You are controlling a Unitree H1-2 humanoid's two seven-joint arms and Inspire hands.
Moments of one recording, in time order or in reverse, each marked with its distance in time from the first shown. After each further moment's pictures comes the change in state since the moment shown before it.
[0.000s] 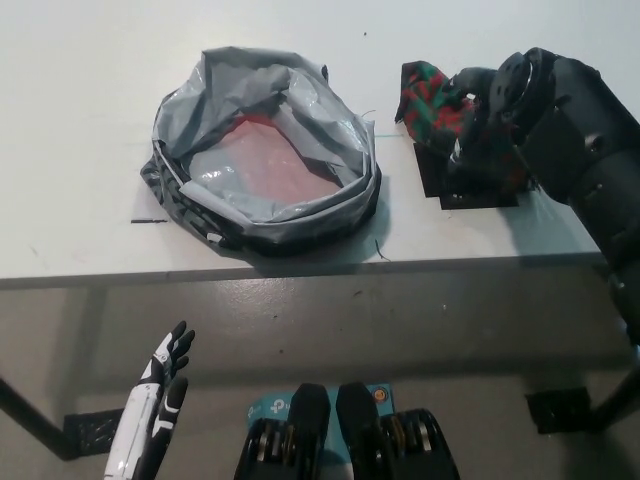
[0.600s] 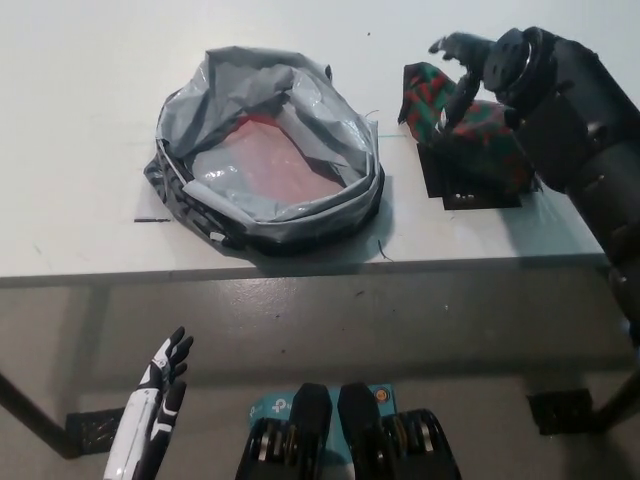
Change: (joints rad) left_arm 0.009 0.000 0.001 0.000 -0.006 0.018 0.000; right_arm -0.007 0.006 -0.068 -0.062 0.016 -0.007 -0.031
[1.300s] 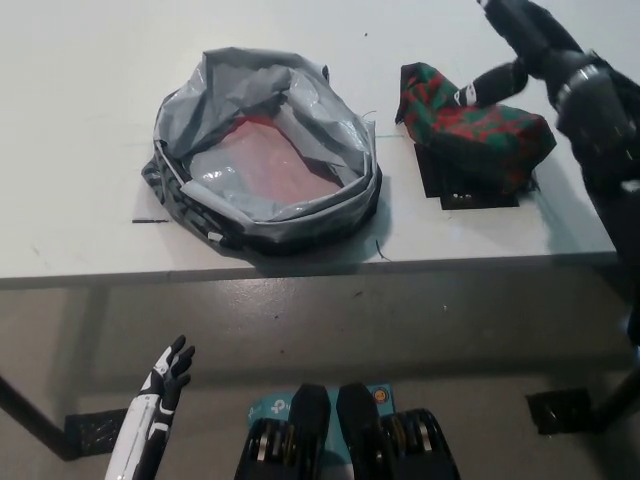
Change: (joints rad) left_arm 0.008 0.000 0.000 0.000 -0.051 0.064 -0.021; right_arm 0.246 -0.137 -0.115 -0.558 0.020 -0.114 -0.151
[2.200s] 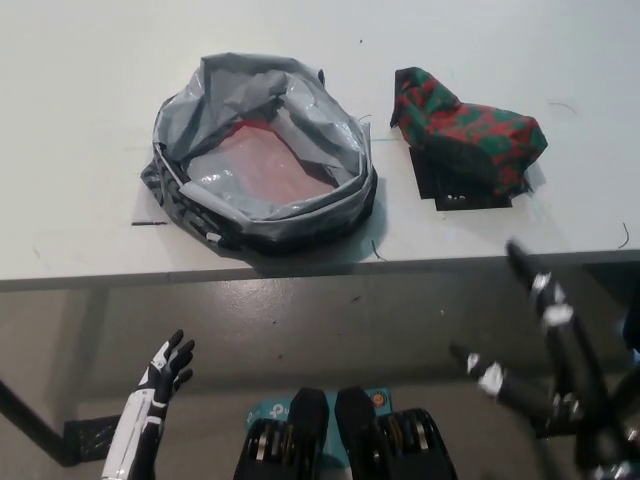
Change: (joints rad) left_arm 0.000 0.001 -0.001 -0.021 -0.069 0.036 -0.005; right_arm 1.012 0.213 -0.272 -0.830 0.267 -0.433 -0.239
